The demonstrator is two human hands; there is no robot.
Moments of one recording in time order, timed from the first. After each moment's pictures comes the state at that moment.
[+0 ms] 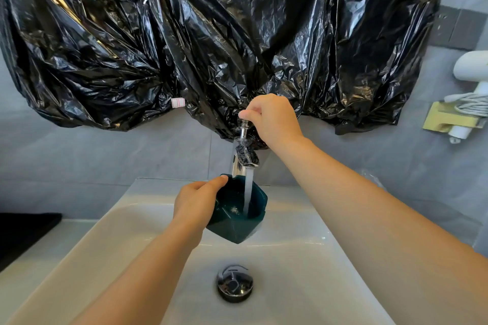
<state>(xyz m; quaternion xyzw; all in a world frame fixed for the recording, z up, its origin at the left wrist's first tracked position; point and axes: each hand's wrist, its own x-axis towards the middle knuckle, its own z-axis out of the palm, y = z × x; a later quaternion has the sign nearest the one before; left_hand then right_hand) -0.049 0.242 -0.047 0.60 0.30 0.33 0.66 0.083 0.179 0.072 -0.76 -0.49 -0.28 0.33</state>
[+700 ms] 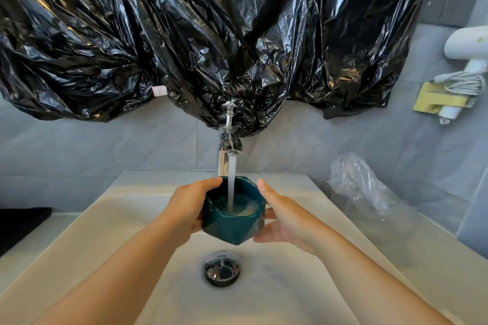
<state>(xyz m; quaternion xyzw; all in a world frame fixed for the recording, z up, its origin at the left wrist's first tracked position) -0.047 0.224 -0.055 0.60 0.32 0.23 0.70 0.061 0.086 -0.066 -0.72 -0.30 0.32 0.53</state>
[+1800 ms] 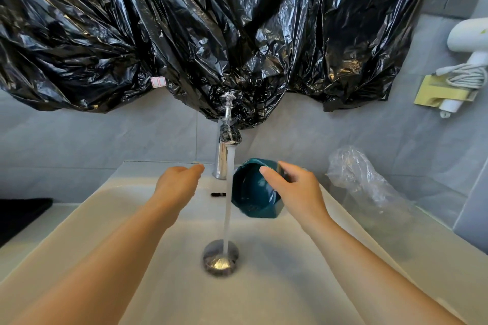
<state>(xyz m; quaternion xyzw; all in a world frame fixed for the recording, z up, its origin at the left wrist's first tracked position) -0.048 0.251 -0.055 0.70 0.37 0.26 0.55 0.072 0.083 -0.065 -0.75 -0.31 -0.03 0.59</state>
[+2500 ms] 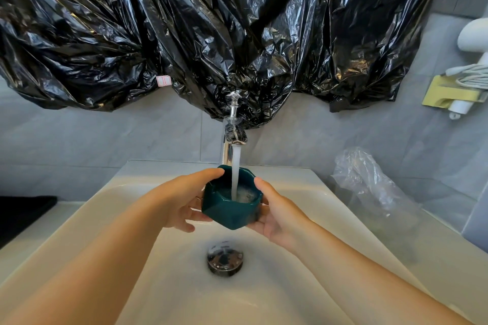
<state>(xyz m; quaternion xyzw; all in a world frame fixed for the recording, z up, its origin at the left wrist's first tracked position) -0.059 0.246 -0.044 0.67 0.35 0.03 0.65 0.045 0.108 -0.078 -0.54 -0.12 0.40 0.73</state>
